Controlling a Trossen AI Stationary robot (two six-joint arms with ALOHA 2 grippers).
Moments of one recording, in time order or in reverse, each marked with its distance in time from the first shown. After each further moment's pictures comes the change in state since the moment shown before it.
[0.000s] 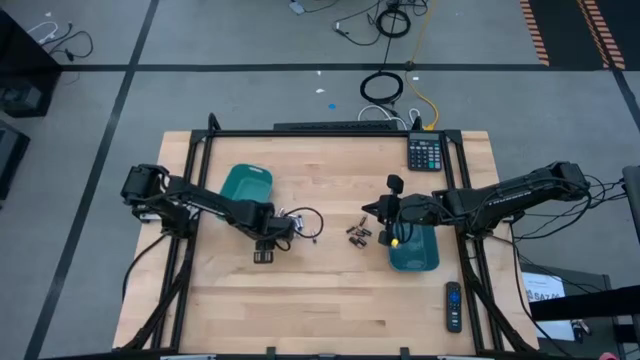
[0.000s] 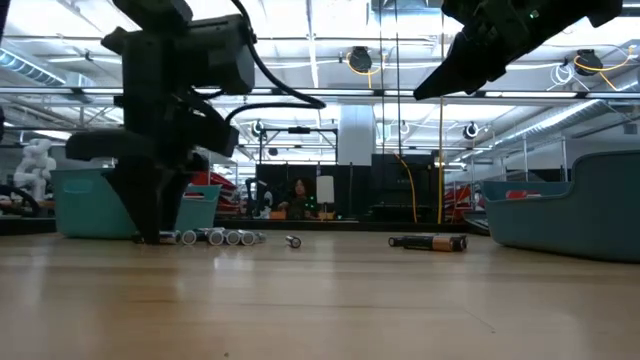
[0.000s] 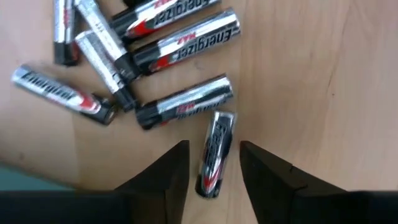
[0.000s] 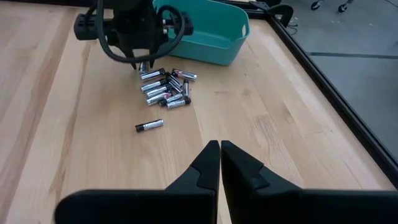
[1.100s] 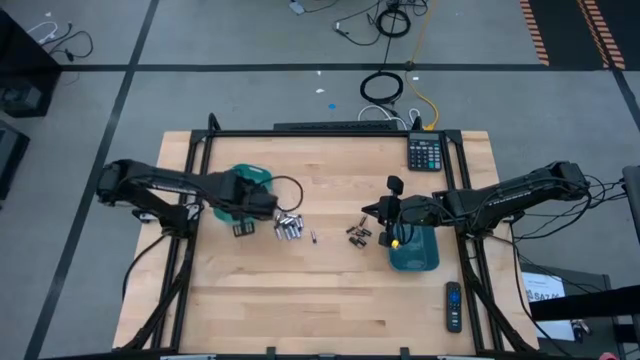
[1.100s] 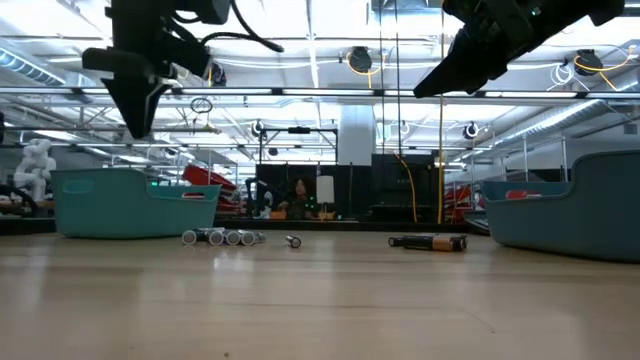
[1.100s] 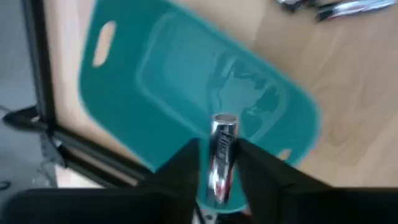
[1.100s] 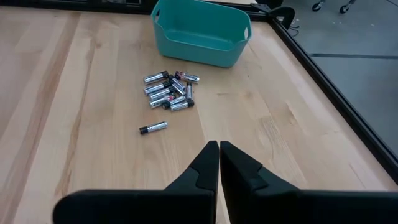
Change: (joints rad) left arm 0.084 -0.244 0.244 -0.687 -0.279 -0.192; right arm 0.005 0.000 0.000 0.004 0.002 0.019
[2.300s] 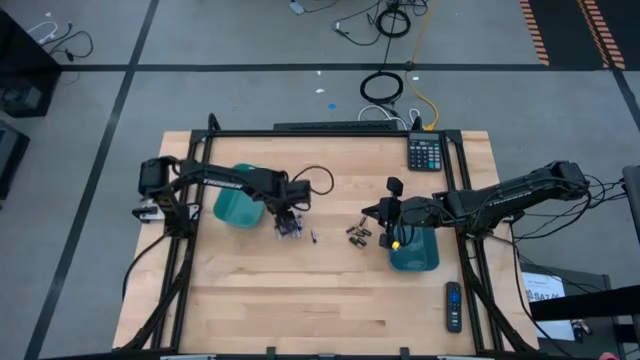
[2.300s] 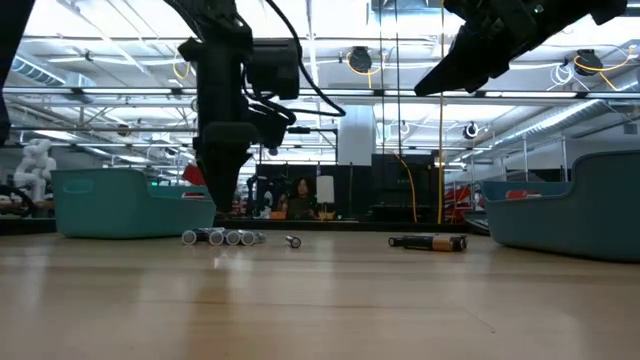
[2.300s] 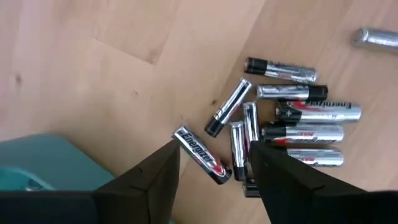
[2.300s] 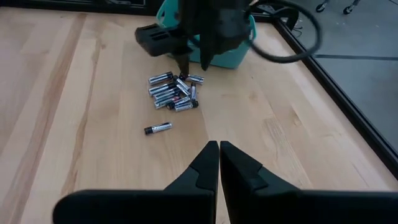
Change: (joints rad) left arm 0.184 0.331 0.001 0.548 0.294 0.038; right arm 0.018 0.000 0.000 0.003 -0.001 0.004
